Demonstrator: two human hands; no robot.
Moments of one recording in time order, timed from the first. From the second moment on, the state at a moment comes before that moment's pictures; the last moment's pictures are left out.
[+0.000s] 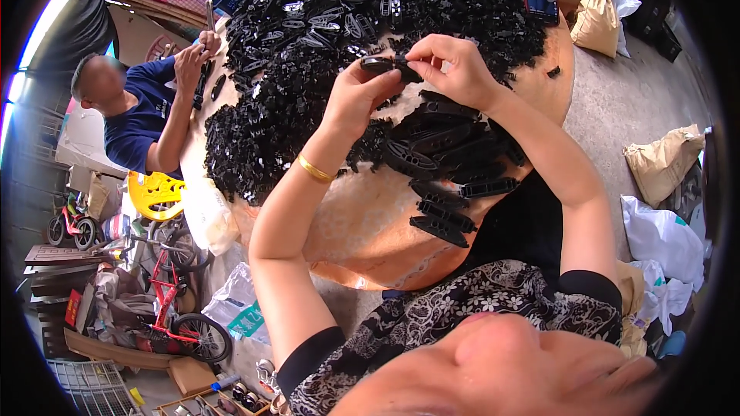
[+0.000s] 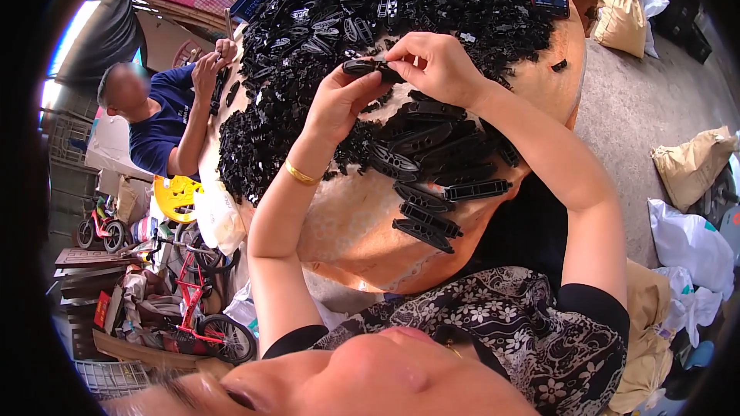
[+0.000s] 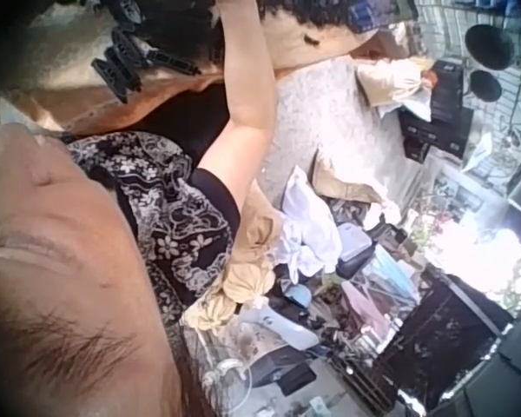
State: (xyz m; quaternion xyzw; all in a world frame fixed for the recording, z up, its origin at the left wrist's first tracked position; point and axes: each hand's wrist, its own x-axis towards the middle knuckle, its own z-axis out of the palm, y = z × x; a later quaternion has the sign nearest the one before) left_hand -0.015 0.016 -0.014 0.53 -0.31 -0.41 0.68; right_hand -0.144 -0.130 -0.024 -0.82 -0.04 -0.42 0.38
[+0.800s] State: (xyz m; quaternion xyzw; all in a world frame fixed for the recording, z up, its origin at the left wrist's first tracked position) left_hand -0.022 0.013 -0.018 0.51 -0.26 -0.43 0.70; right_hand -0.145 -0.130 -0.024 -0.80 -0.01 -0.44 0.41
